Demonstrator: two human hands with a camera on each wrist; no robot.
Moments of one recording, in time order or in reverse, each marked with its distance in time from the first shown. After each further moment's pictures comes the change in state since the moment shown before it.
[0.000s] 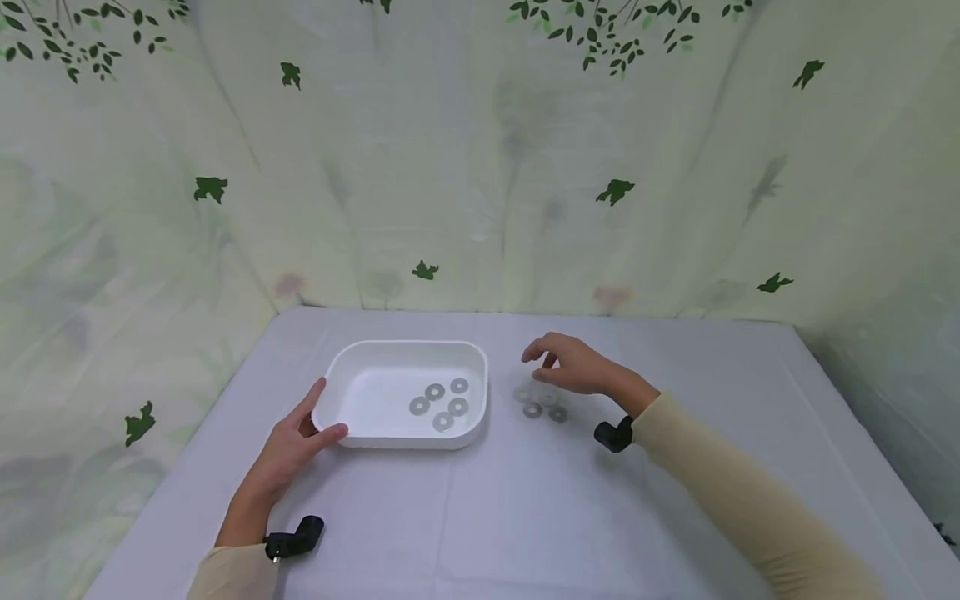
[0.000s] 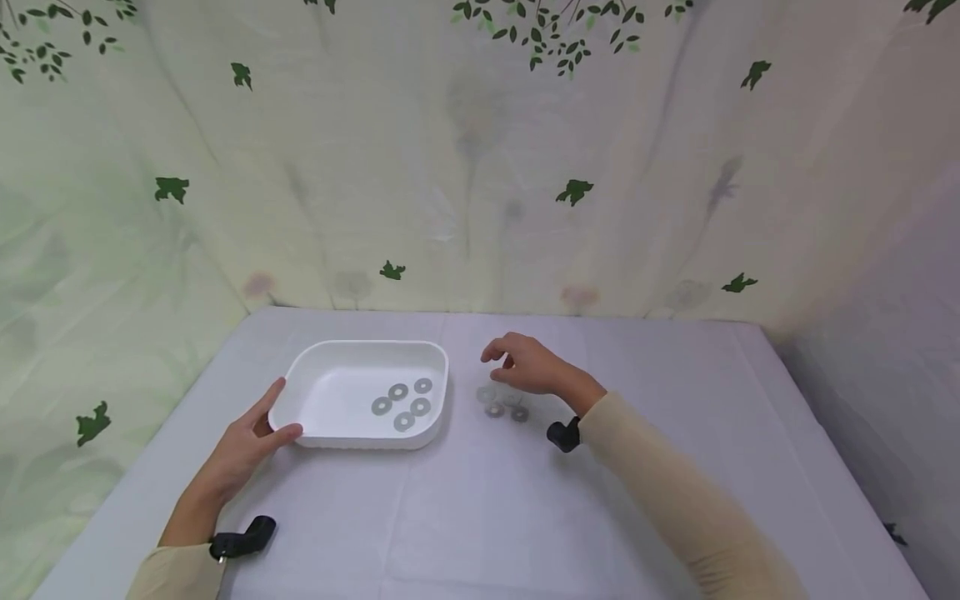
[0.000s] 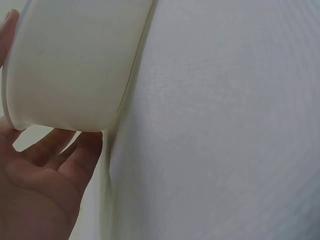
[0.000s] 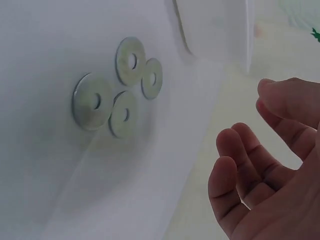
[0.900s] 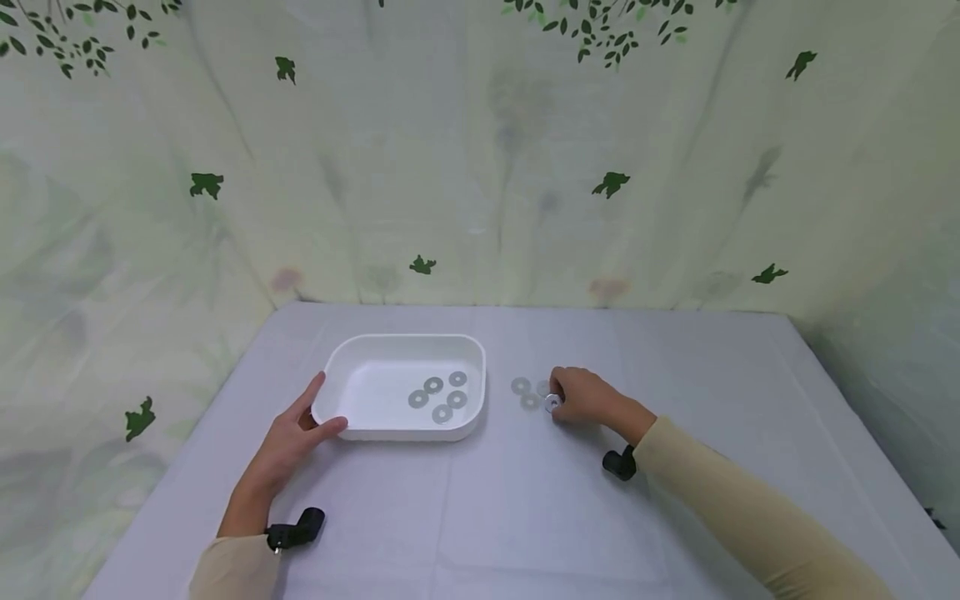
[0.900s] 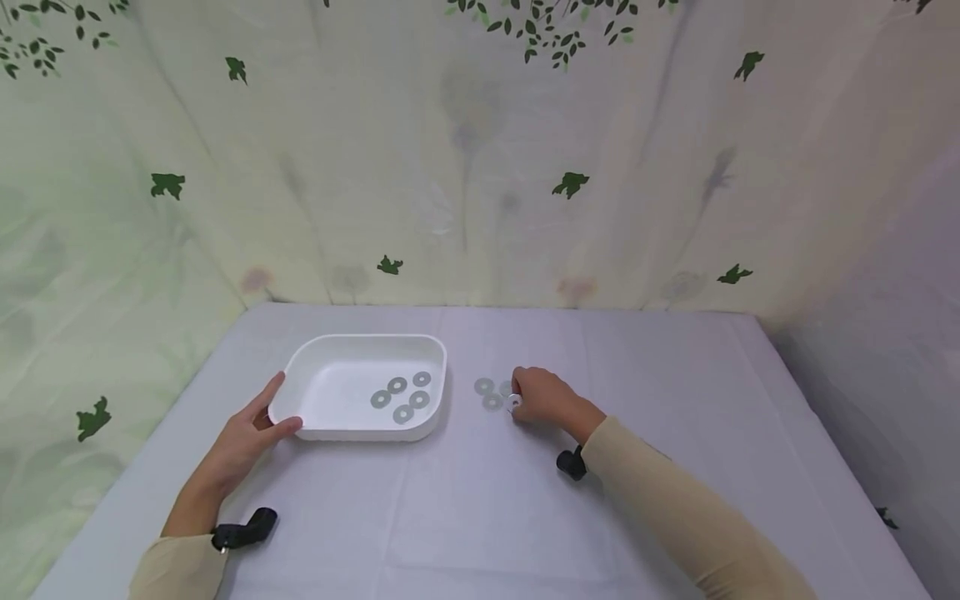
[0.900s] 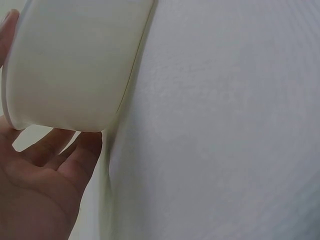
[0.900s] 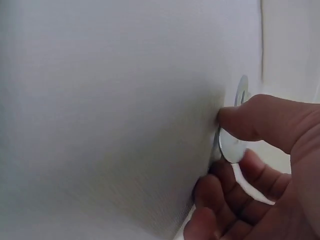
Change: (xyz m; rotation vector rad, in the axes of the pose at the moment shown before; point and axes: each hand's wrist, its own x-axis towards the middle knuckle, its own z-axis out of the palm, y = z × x) left_hand 0.003 0.000 -0.001 0.012 -0.010 -0.029; right_hand -0.025 0.013 0.041 -0.209 -0.023 0.293
